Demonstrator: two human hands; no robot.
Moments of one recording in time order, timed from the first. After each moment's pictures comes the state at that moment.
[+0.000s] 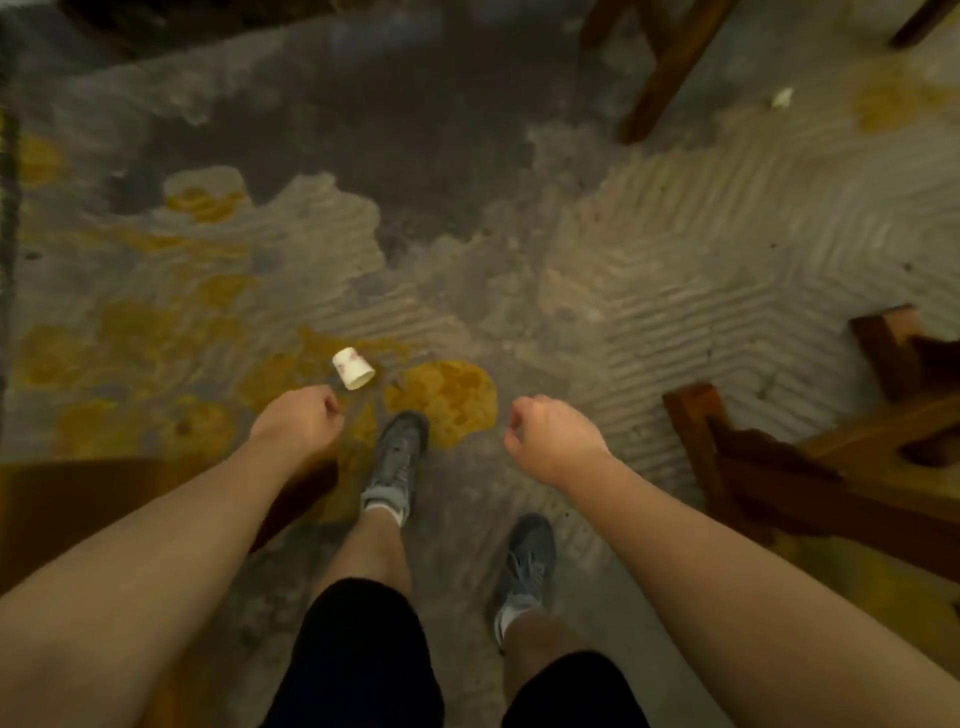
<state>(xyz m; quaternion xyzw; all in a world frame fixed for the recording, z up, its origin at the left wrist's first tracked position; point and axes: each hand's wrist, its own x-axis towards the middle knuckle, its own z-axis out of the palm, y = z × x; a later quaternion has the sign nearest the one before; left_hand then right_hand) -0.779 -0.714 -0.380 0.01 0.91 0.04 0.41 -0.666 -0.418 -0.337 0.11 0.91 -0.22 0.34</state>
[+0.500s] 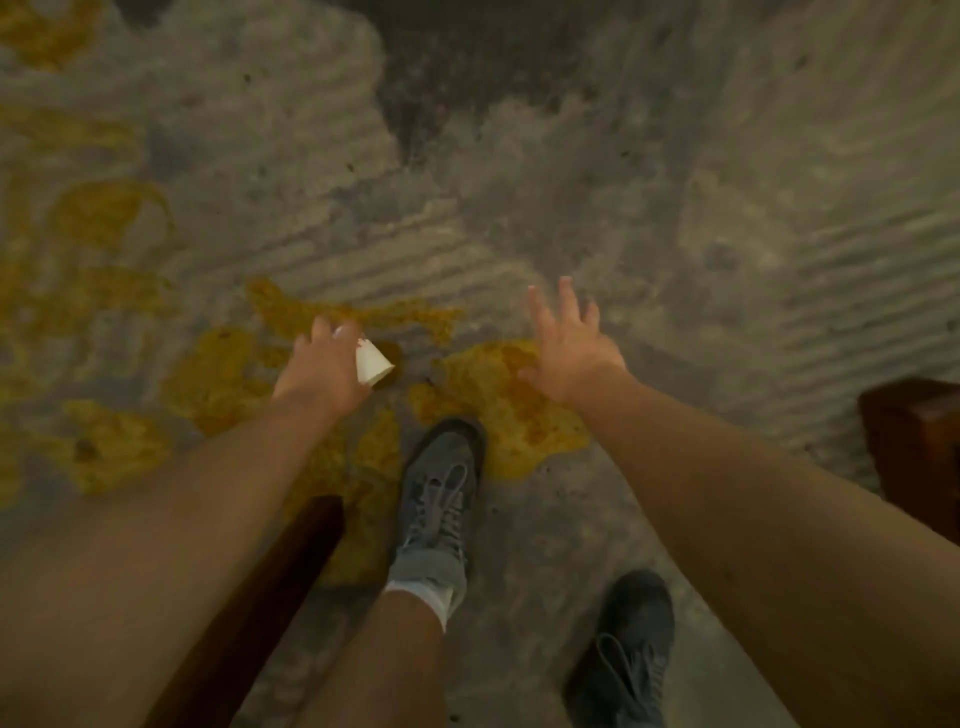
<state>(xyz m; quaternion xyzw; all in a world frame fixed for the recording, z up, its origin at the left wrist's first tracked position) -0.887 -0.750 -0.702 0.05 0.89 -0.02 0.45 -0.821 -0.474 -0.705 0.11 0.88 -0.11 0.45</state>
